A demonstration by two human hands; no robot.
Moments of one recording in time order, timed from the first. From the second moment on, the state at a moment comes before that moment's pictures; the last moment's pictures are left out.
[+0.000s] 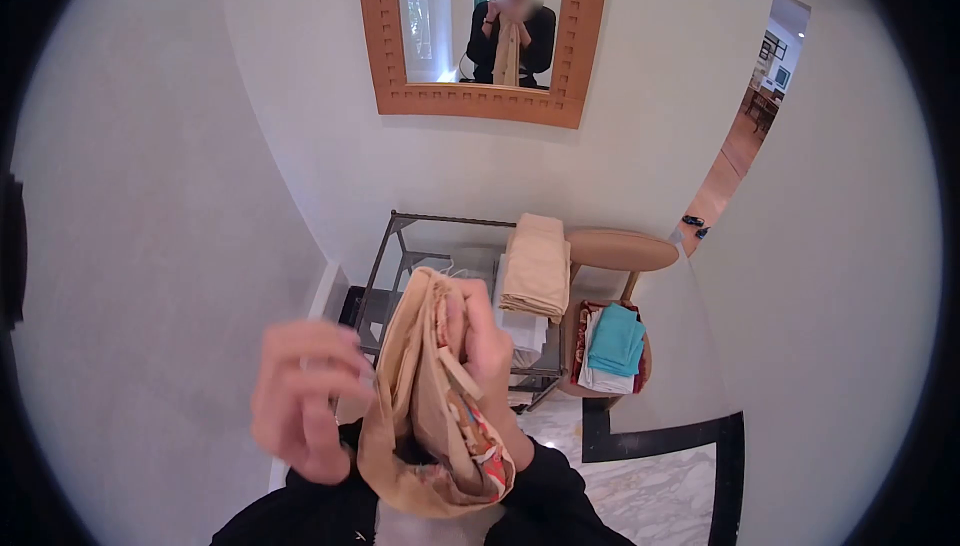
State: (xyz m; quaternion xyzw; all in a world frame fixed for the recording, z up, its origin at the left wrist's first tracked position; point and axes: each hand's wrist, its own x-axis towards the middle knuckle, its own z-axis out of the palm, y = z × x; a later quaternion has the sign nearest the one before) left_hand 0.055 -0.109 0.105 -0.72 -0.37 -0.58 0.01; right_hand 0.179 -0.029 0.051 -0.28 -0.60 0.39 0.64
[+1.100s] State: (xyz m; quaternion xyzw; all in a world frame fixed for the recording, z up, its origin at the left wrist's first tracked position) left_hand -0.098 -0.140 0.134 -0.78 -0.57 -0.26 -0.07; right_hand 0.181 0.051 0.080 -0.22 -0.70 0.45 0.51
